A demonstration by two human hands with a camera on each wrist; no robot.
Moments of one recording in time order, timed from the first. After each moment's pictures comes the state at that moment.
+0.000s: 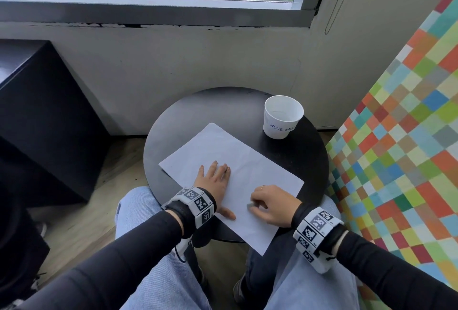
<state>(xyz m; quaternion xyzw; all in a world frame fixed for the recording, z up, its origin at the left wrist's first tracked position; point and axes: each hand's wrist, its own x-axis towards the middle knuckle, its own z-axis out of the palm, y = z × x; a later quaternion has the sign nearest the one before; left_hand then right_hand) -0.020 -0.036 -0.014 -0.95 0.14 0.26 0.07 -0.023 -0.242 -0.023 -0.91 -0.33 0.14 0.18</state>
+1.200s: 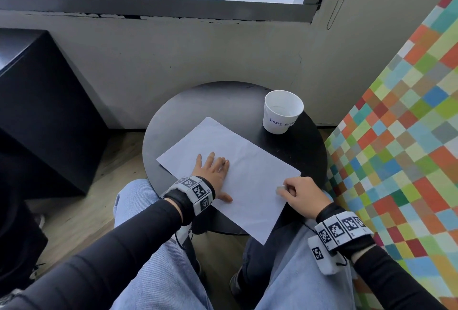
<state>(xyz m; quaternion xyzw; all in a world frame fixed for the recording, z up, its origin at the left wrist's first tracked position) -0.013 -0.034 -0.013 -0.95 0.13 0.26 0.08 -0.022 -0.296 -0.017 -0.95 -0.11 0.12 0.25</state>
